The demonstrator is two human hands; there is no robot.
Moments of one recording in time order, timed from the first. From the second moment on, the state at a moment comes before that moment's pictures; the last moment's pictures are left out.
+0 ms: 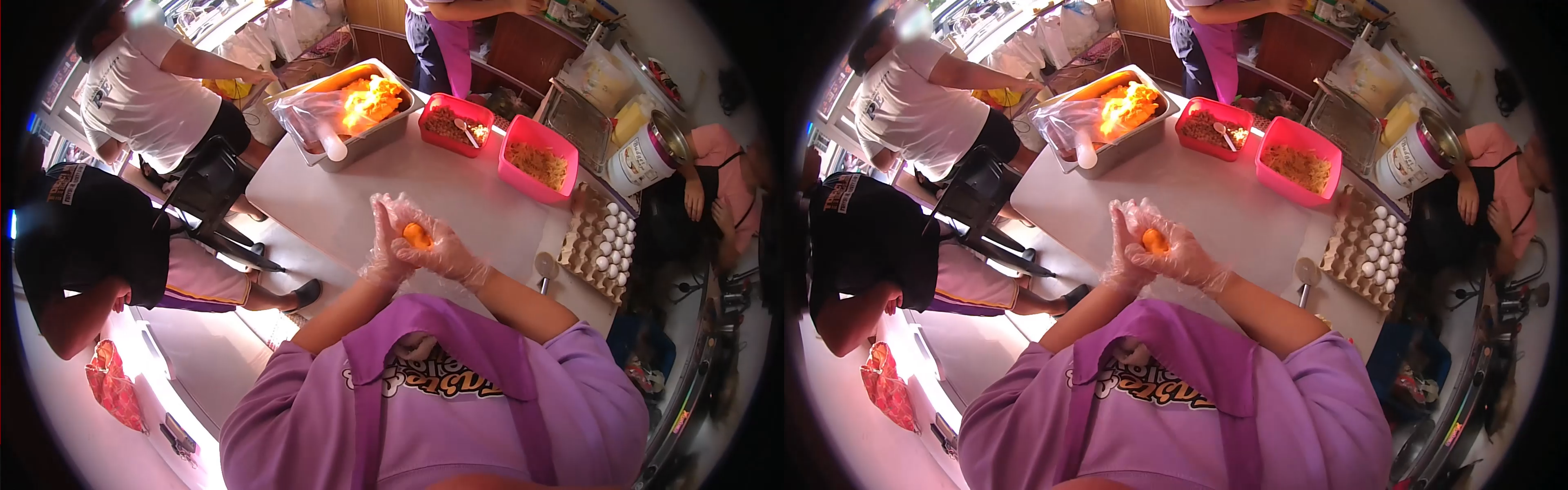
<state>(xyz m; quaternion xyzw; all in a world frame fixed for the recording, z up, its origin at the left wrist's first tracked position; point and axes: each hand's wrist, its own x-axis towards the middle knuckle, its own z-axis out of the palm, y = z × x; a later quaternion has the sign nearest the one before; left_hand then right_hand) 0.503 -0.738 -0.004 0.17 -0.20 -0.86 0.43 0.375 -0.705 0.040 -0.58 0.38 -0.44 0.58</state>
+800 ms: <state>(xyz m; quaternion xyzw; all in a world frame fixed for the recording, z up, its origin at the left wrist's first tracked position) 0.488 -0.727 0.006 0.26 -0.26 -0.72 0.58 0.367 -0.712 0.041 -0.67 0.49 -0.46 0.30</state>
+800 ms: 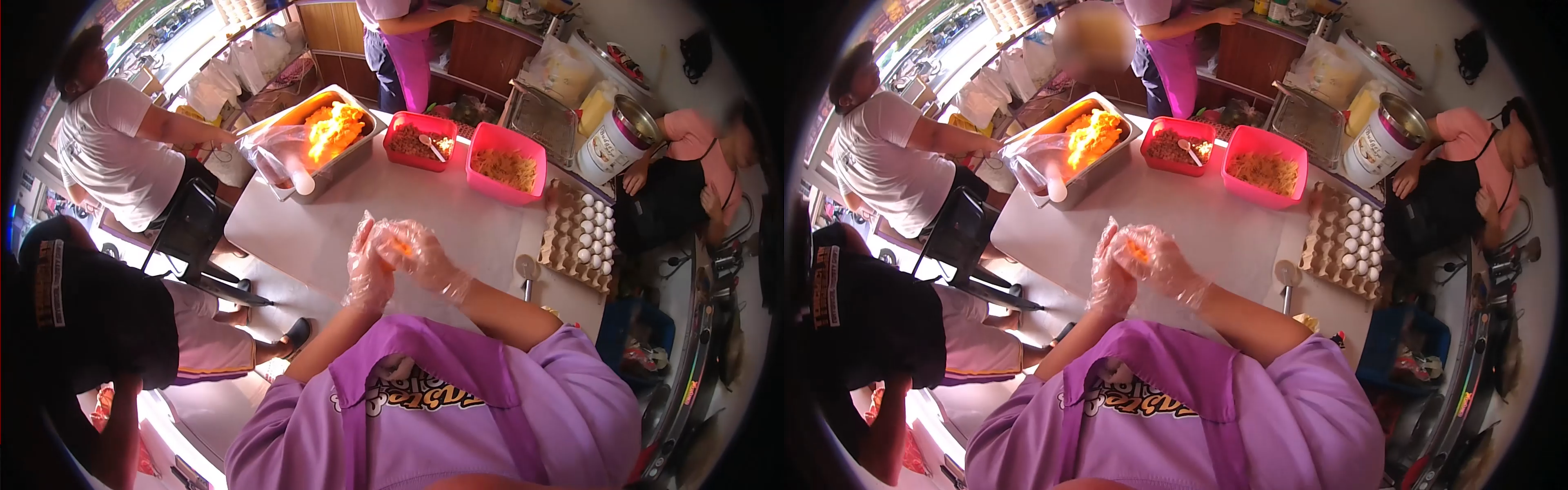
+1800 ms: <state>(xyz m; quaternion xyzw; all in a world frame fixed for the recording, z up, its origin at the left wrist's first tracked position) 0.502 -0.747 -0.006 0.26 0.02 -0.90 0.36 0.352 -0.709 0.041 -0.66 0.37 -0.47 0.46</state>
